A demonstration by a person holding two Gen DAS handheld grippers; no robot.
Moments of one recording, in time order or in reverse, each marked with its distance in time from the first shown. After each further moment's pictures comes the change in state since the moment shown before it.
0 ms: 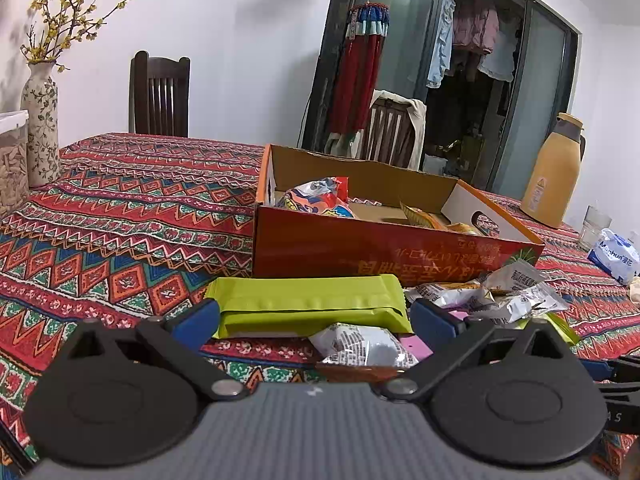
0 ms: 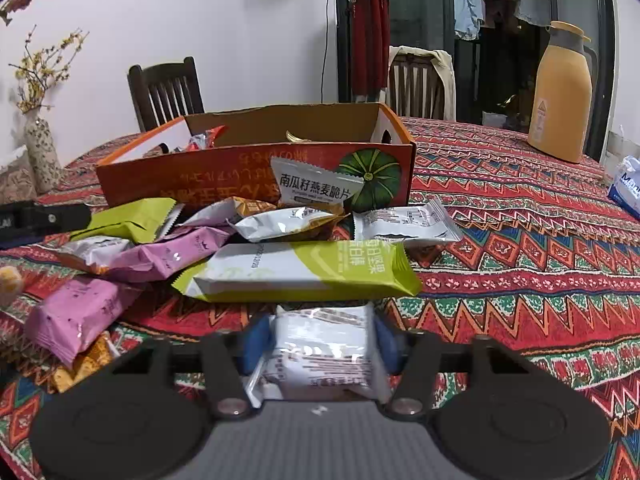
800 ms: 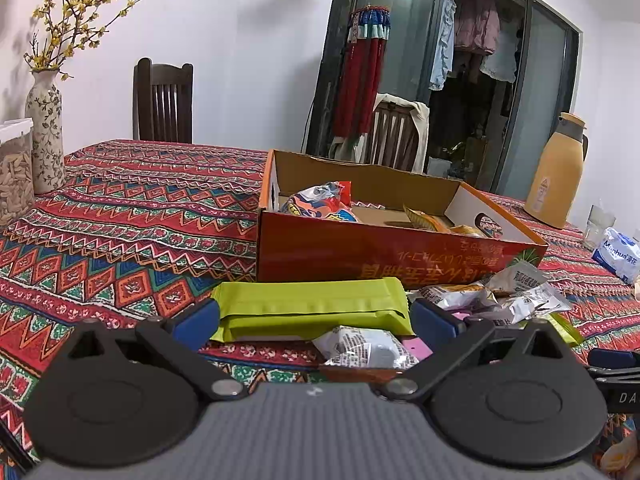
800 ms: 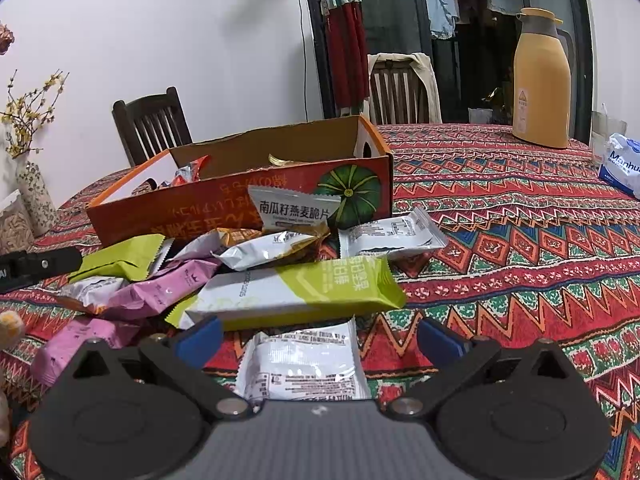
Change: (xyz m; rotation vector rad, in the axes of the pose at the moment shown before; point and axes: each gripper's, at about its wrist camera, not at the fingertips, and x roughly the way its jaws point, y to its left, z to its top) left arm -0.002 -0.002 0.000 0.012 -0.015 0.019; right arm -0.002 -0.011 0.003 0.105 -0.050 0.005
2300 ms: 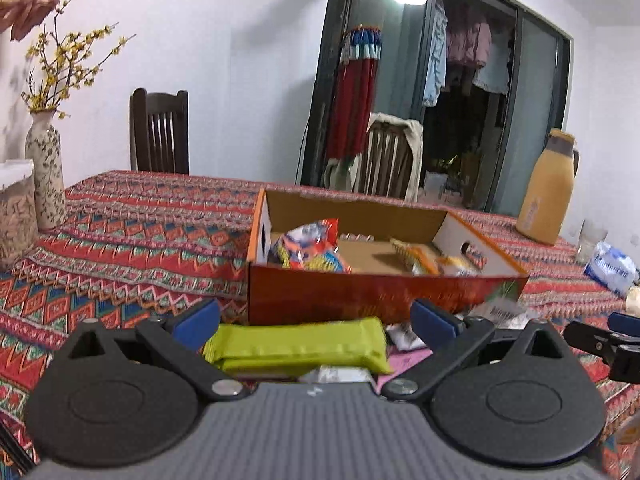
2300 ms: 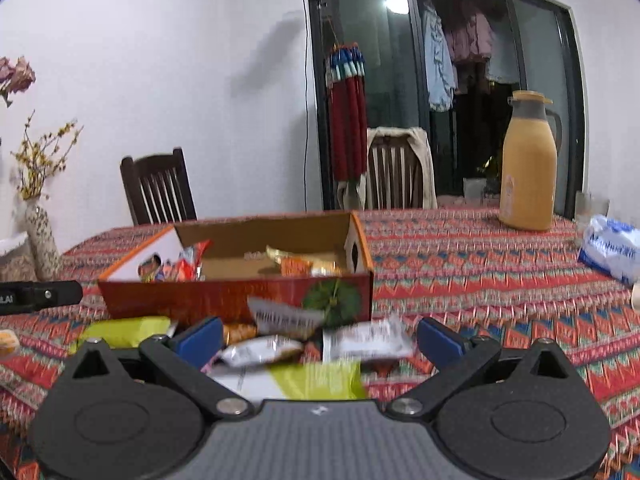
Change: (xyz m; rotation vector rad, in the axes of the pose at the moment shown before) left arm -0.020 -0.014 0.023 0.029 -0.047 0.003; right arm -0.044 -0.002 0.028 -0.058 -0.206 -0.028
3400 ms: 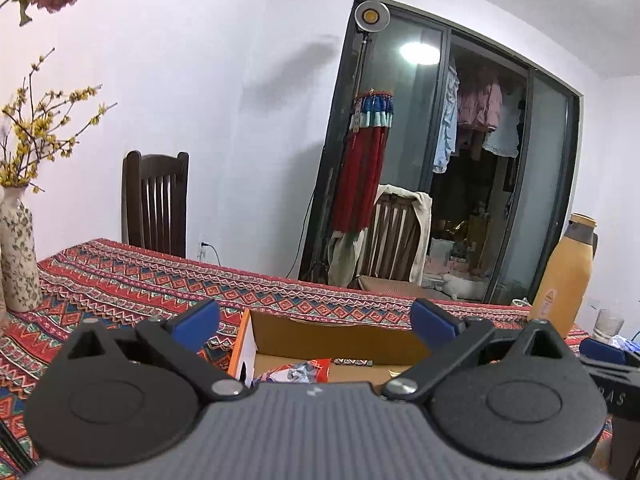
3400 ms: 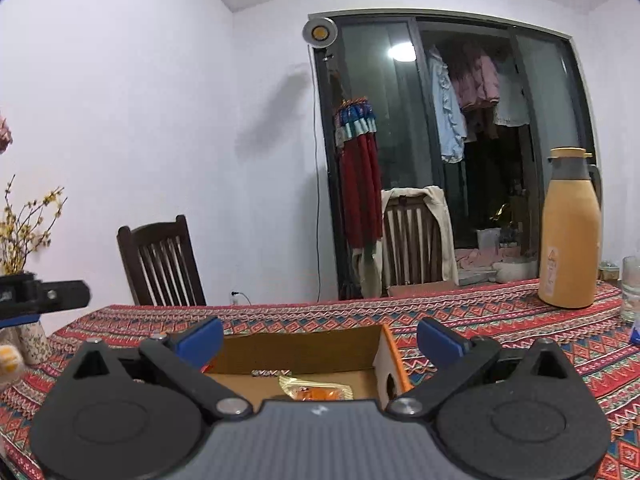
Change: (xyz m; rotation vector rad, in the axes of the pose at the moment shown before) left arm 0.047 -0.017 0.104 -0.055 -0.197 0.011; right arm 0.088 0.011 0.101 0.030 -0.199 0.039
